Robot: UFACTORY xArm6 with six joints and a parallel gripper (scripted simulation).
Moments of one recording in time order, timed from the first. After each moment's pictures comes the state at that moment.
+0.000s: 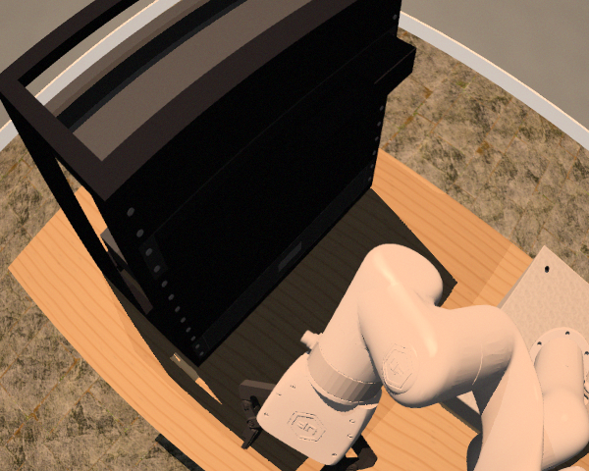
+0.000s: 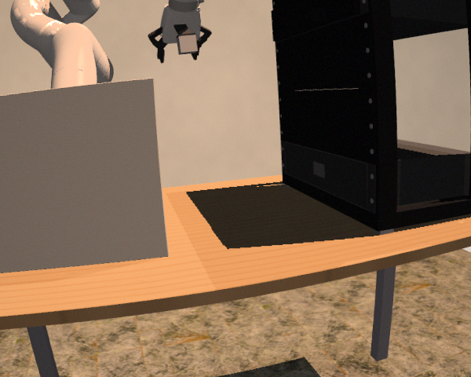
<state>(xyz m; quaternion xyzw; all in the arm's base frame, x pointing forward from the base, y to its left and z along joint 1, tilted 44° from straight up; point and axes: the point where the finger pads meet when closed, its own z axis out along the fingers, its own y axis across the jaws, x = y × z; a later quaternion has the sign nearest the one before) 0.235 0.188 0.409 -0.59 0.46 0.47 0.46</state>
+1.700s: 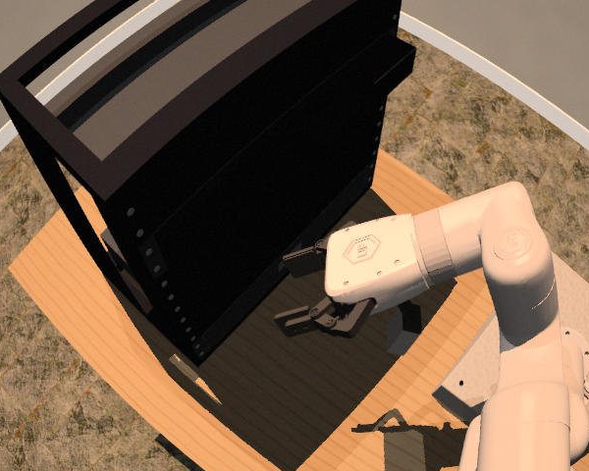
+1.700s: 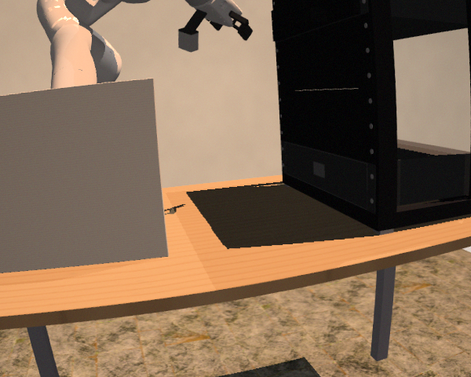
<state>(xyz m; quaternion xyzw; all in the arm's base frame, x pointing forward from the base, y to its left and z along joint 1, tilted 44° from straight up) 0.367 0.059 0.339 -0.02 0.65 0.63 0.42</state>
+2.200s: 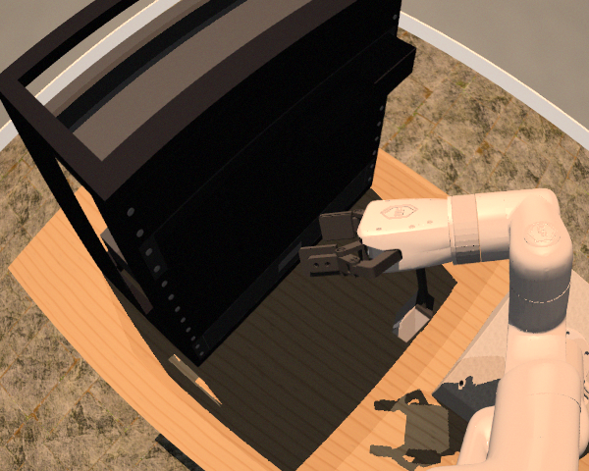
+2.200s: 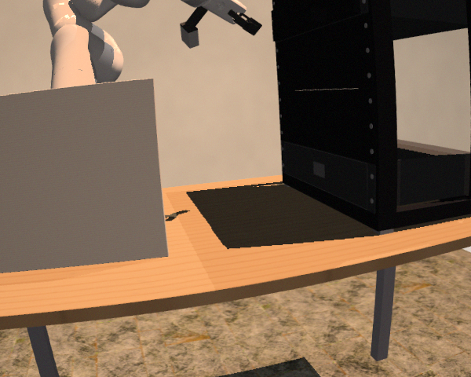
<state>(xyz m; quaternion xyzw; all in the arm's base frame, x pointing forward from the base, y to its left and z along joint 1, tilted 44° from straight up) 0.384 0.008 0.305 0.16 0.62 0.66 0.39</state>
